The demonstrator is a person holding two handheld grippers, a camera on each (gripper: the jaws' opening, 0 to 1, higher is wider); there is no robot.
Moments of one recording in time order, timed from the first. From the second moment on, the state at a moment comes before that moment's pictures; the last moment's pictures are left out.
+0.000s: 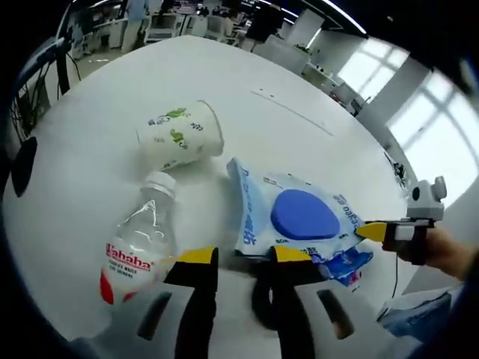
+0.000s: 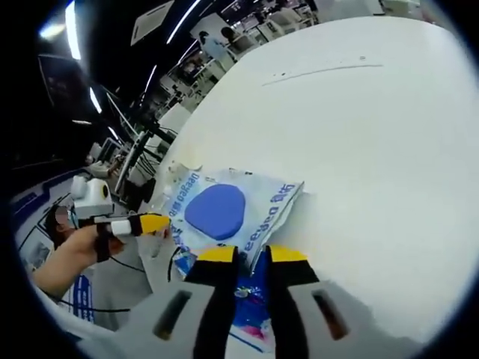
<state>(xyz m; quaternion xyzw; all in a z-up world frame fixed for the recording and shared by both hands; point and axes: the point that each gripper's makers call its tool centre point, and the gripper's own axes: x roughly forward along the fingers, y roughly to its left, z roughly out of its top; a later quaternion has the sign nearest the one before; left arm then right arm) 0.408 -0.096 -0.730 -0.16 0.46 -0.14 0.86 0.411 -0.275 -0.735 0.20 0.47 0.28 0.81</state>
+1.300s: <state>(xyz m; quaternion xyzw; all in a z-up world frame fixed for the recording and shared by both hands) 0.459 -0.141 -0.663 -0.10 0.37 -0.22 0.90 0.460 -0.312 -0.650 0.12 0.33 0.30 0.89</state>
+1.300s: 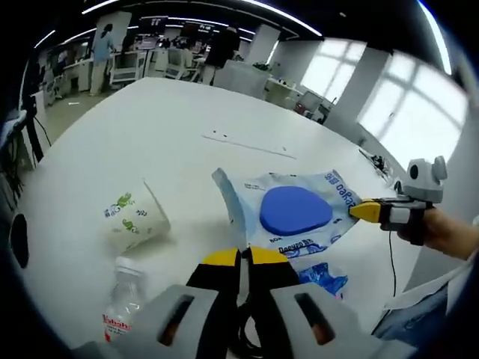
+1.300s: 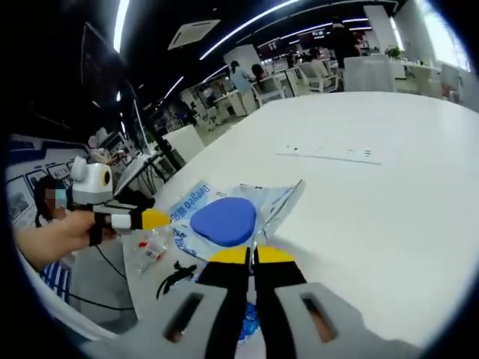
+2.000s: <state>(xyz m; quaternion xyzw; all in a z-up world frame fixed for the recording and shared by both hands) 0.519 -0.223 -0.615 -0.03 0.32 -0.31 0.89 0.495 -0.392 -0.603 0.13 0.25 0.23 0.93</state>
